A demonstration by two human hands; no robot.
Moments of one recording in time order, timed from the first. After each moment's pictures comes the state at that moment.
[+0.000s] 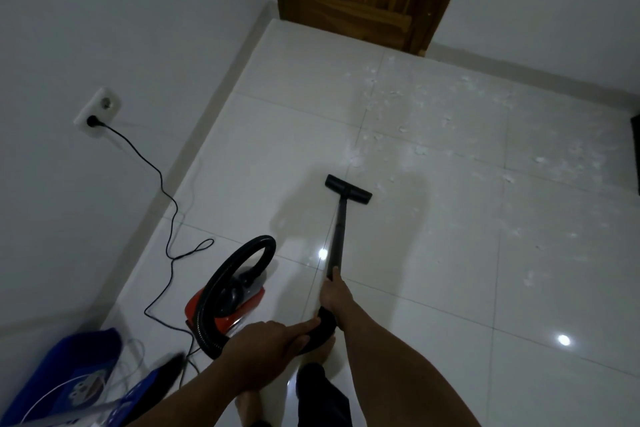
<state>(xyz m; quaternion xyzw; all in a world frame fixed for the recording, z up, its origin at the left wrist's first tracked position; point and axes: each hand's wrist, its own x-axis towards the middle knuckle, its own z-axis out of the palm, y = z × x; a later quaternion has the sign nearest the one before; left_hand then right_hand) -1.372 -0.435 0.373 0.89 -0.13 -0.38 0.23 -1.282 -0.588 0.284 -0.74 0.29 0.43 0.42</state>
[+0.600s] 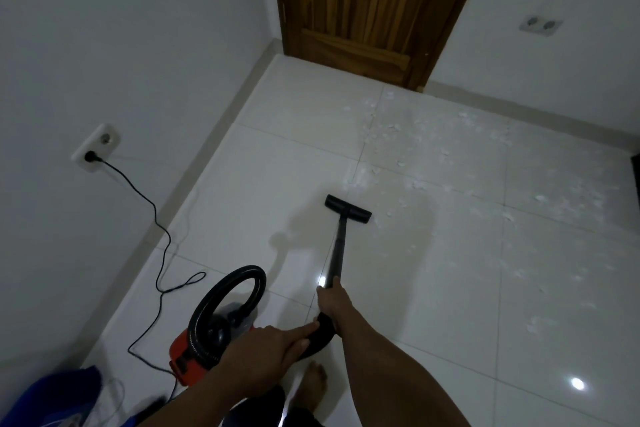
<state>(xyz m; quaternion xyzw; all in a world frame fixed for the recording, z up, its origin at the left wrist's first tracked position) -1.294 -0.458 0.390 0.90 -0.09 -0.32 0.29 -1.188 -0.603 0.296 -0.76 0.26 0.44 0.41</state>
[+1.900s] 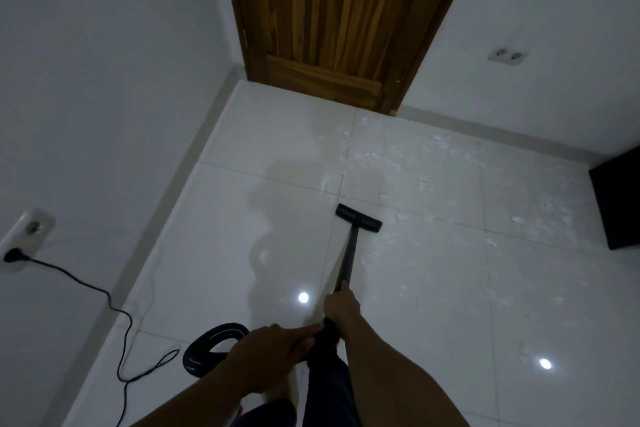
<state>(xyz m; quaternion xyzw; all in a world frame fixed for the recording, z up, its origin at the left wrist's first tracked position) -1.054 -0.401 0.354 0.87 -0.14 -0.36 0.32 -0.976 -0.567 0.320 -0.79 0.32 0.38 0.36</state>
